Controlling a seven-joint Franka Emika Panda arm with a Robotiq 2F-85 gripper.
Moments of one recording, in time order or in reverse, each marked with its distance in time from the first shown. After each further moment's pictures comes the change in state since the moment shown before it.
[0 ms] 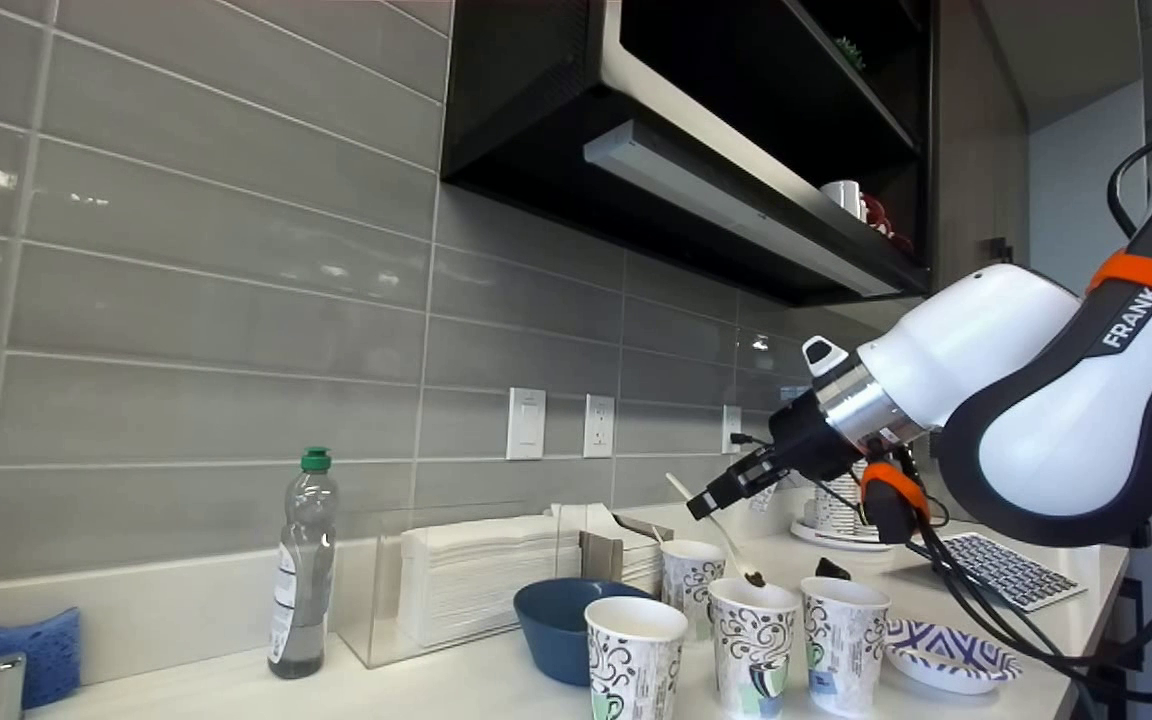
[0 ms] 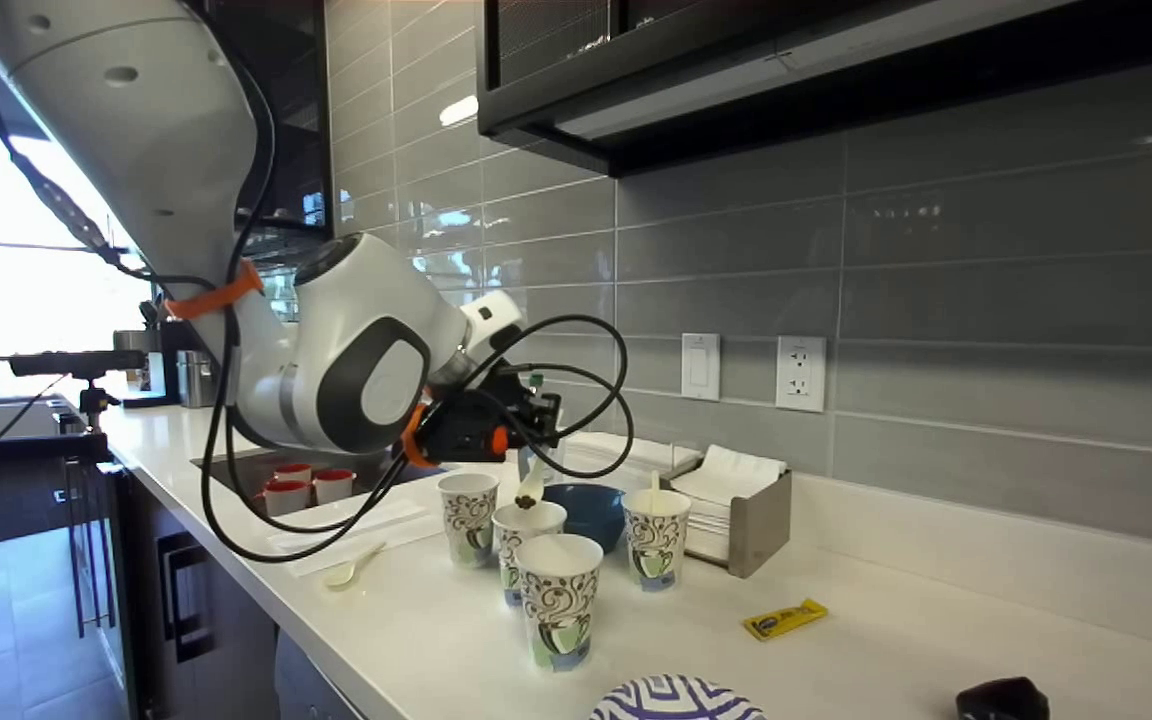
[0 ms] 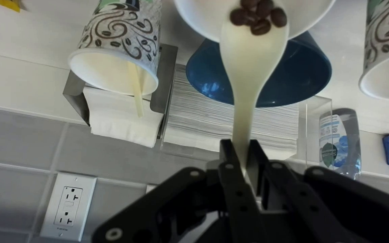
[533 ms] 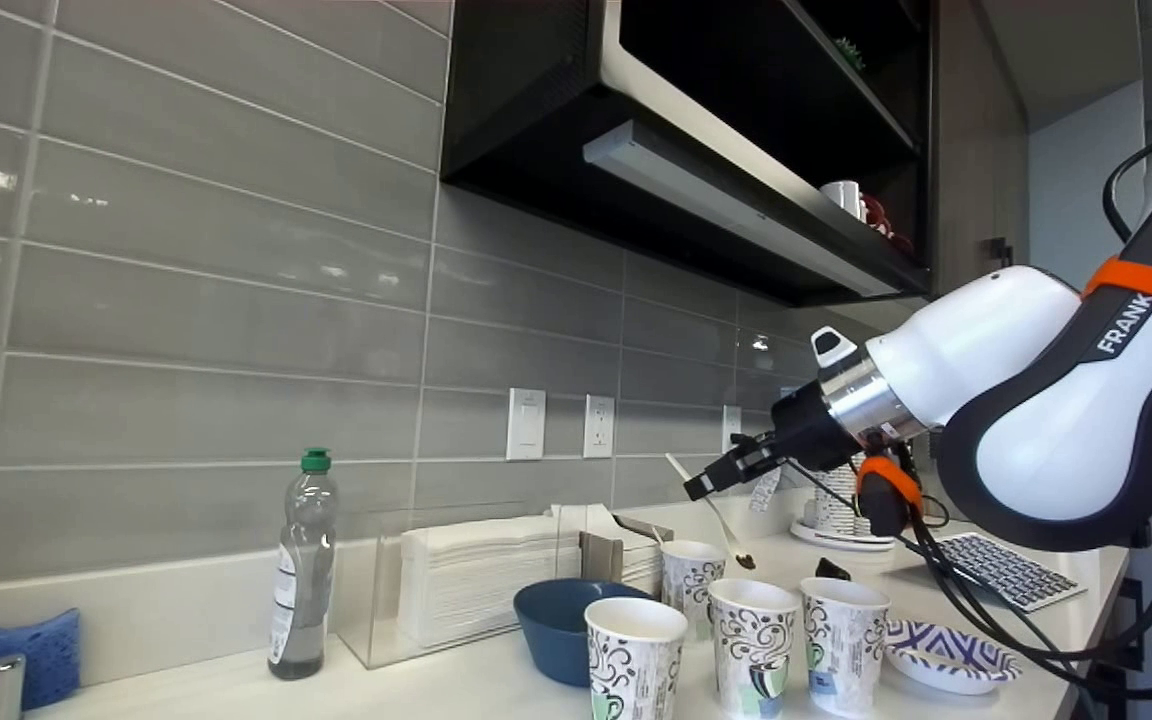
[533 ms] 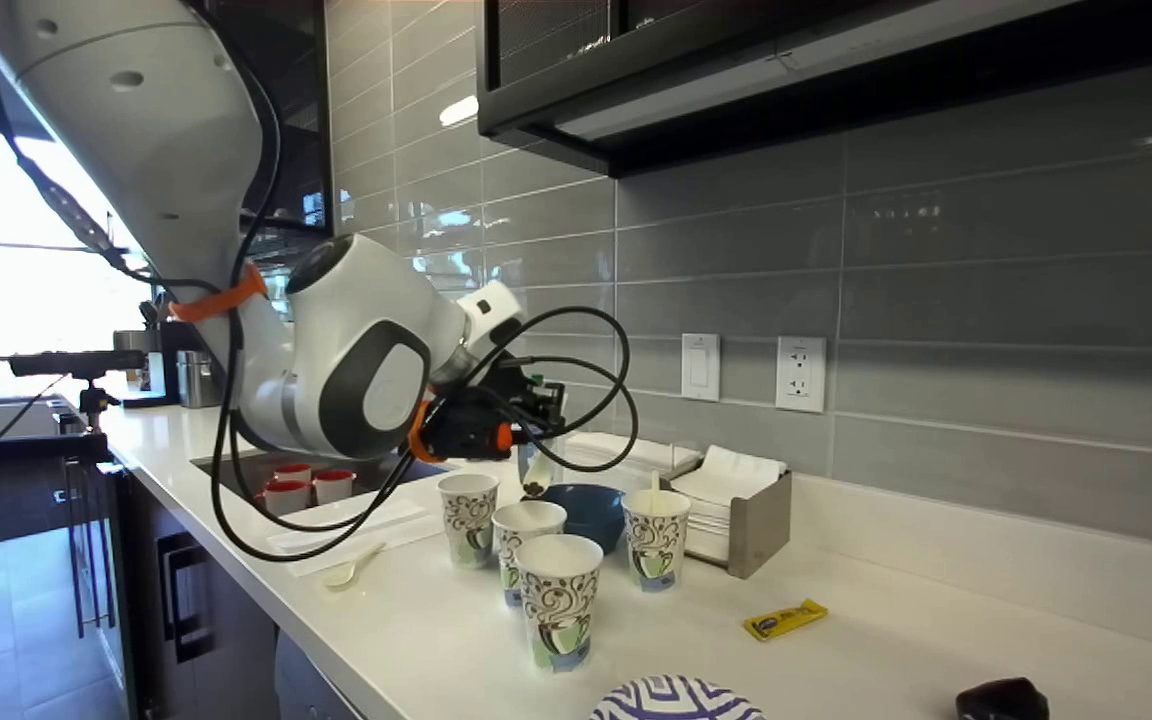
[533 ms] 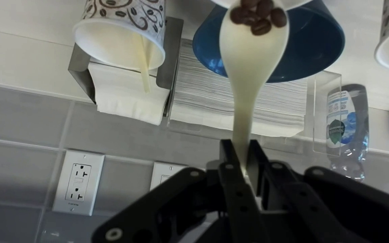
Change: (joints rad) arm 0.000 0.011 -0.009 0.000 0.002 0.091 0.002
